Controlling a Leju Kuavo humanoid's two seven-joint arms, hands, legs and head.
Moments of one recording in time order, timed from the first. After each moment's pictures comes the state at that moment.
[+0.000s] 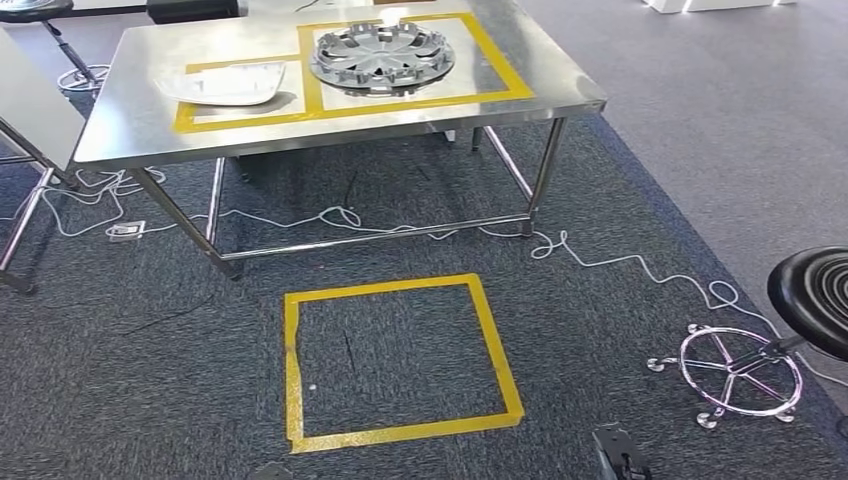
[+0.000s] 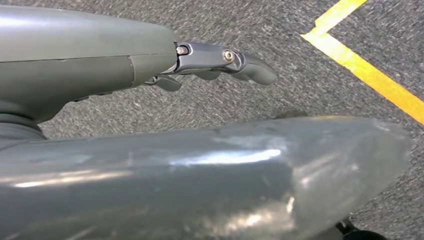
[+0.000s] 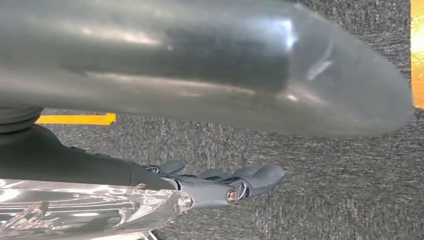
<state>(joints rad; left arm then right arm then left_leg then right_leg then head) -0.03 -0.11 0.43 -0.20 -0.90 0.02 -0.19 -0.03 0.13 -0.66 -0.18 0.83 -0.06 -0.03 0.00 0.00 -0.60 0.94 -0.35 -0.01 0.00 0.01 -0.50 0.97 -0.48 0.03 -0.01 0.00</state>
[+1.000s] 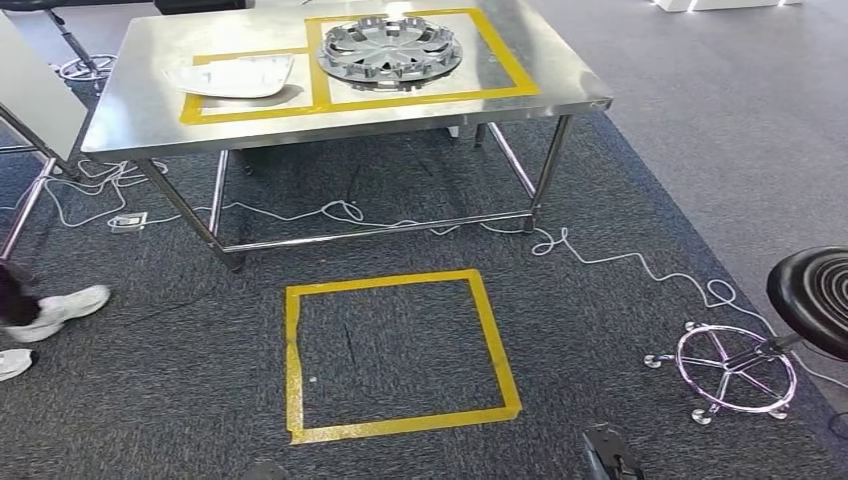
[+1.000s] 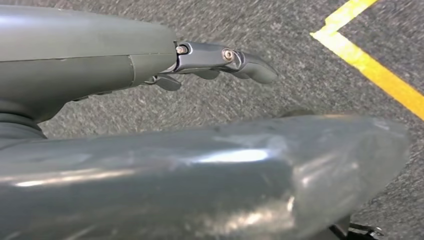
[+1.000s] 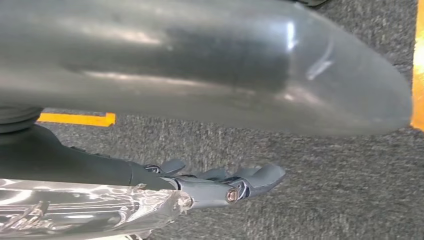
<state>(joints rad) -0.03 -0.11 0.44 -0.20 -0.91 0.02 -0.19 -0.03 0.13 -0.67 -0.17 0.86 0.00 -0.07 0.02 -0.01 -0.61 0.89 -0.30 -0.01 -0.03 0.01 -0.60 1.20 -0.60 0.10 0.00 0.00</state>
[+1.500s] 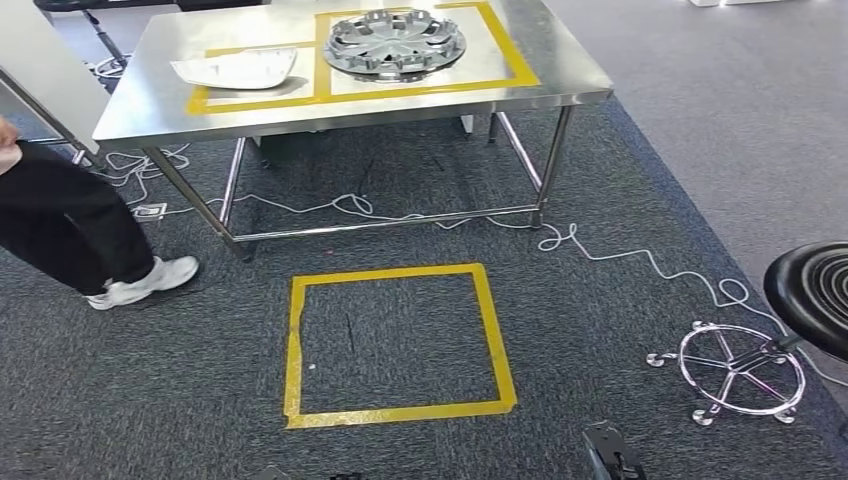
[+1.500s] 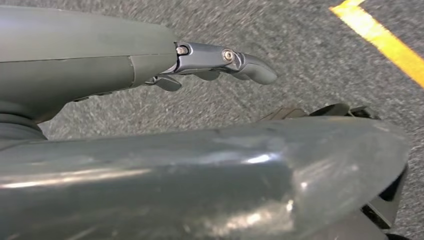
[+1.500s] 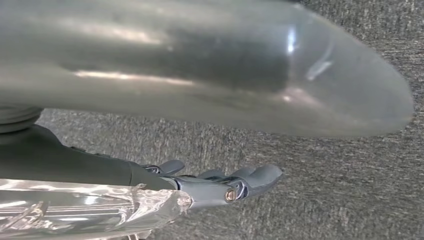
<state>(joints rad) -0.02 -0.11 0.45 -0.20 -0.91 0.02 -0.19 -0.03 0.13 -0.67 -0.18 0.87 0.00 -0.07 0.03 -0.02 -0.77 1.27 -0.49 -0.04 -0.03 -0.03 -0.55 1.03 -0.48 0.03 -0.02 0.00</state>
